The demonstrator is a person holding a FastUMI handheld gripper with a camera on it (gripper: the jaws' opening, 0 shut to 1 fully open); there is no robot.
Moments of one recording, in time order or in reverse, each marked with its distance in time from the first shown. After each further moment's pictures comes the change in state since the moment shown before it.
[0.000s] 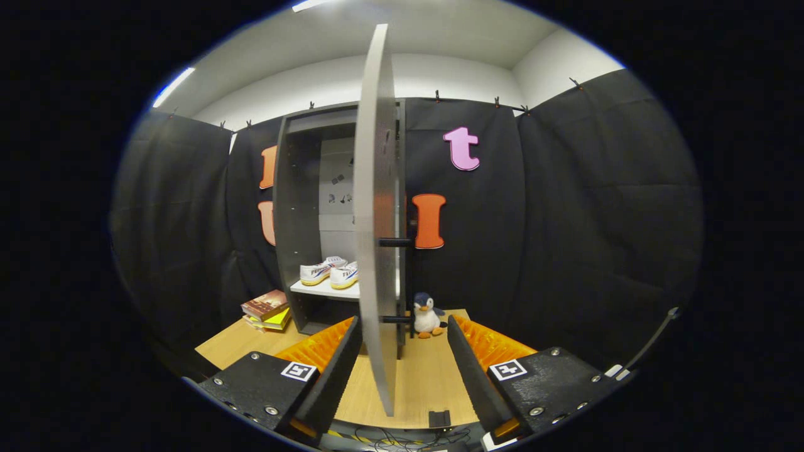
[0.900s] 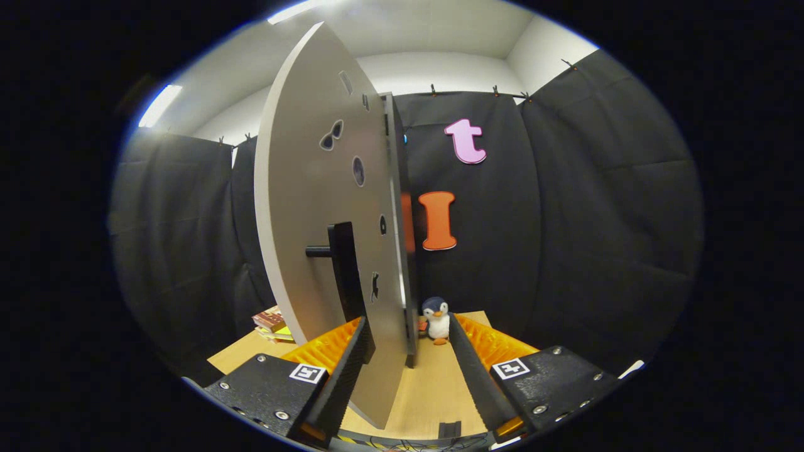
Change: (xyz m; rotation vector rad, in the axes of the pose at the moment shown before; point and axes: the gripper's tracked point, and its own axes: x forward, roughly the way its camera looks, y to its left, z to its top) arm 0.039 0.015 0.010 0.072 -0.005 0.144
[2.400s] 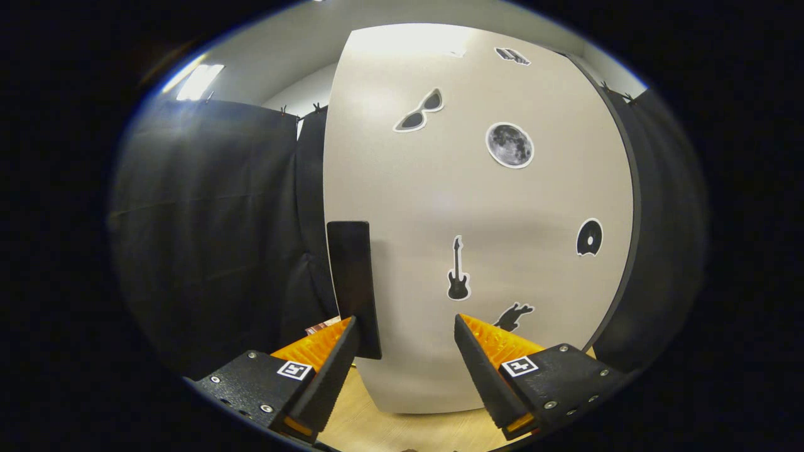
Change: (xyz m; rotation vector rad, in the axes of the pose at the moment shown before) arm 0.196 0.272 0.004 -0.108 0.025 0.253
